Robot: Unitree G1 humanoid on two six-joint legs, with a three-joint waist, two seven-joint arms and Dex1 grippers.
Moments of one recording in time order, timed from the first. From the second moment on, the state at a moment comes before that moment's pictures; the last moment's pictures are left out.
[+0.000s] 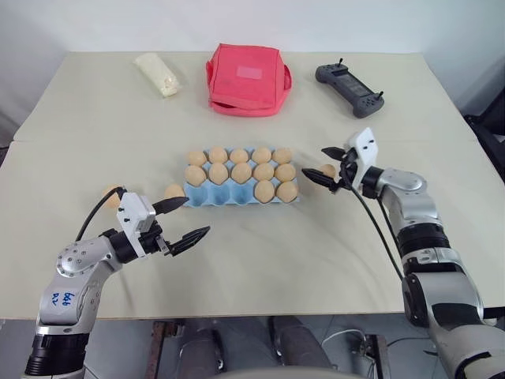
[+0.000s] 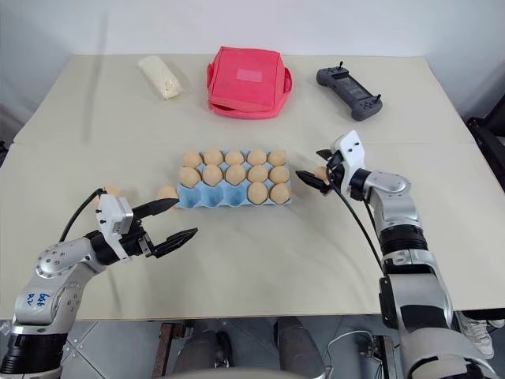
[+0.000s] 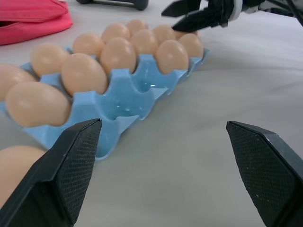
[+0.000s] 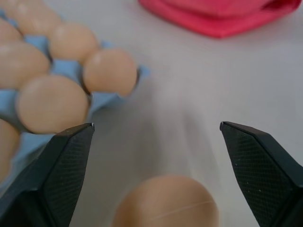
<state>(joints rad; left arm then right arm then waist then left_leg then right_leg) -0.03 0.59 0.19 -0.24 -0.47 0.26 -0.82 -0.86 -0.46 -0.02 0.88 0.16 0.01 0.92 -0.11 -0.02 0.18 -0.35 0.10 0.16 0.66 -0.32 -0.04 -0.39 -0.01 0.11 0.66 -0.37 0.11</state>
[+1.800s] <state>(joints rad) 0.30 0.61 0.52 -0.23 -0.50 0.19 -0.78 -0.45 -0.50 0.01 0.12 0.37 0.09 1.19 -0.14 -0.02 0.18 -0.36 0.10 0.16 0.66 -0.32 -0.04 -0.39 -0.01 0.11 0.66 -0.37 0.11</state>
